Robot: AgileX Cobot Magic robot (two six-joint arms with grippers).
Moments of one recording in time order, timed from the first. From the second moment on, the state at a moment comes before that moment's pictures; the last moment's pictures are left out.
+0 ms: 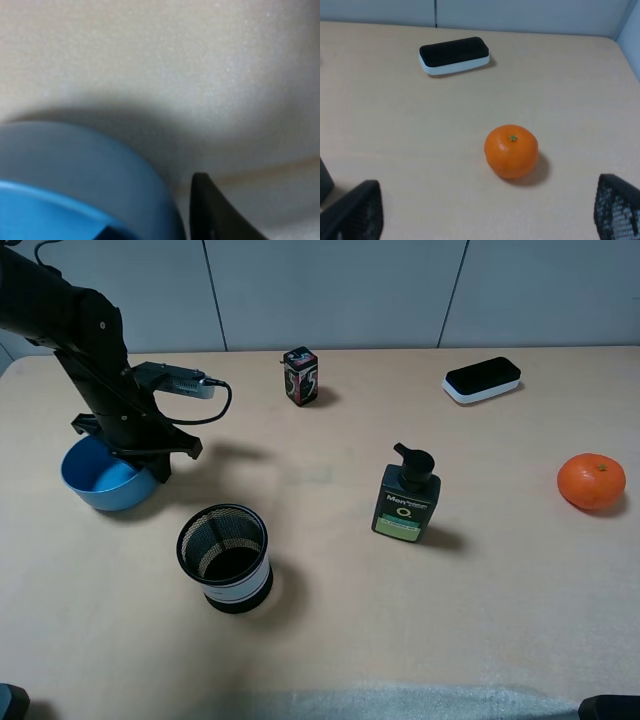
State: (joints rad) left arm -0.27 1.98 -1.04 0.00 0.54 -0.02; right arm -0.01 -0.01 -0.49 0.03 1.02 -0.08
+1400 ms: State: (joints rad) left arm -0.31 1.98 -1.23 0.06 0.76 -0.02; right arm -0.01 -0.01 -0.49 0.03 1.02 -0.08
